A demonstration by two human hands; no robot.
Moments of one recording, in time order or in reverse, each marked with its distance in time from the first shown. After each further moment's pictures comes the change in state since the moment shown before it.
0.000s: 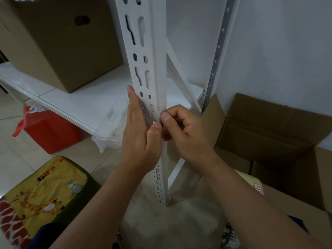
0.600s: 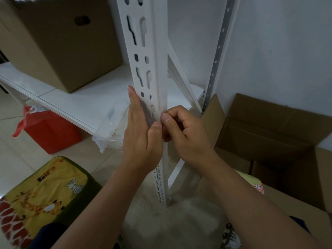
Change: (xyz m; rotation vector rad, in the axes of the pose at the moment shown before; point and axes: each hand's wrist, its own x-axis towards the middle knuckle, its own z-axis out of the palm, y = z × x) left_hand 0.000 0.000 0.002 0.006 -0.002 -0.009; right_hand -0.001 0.000 0.000 -0.120 -0.002 -0.054
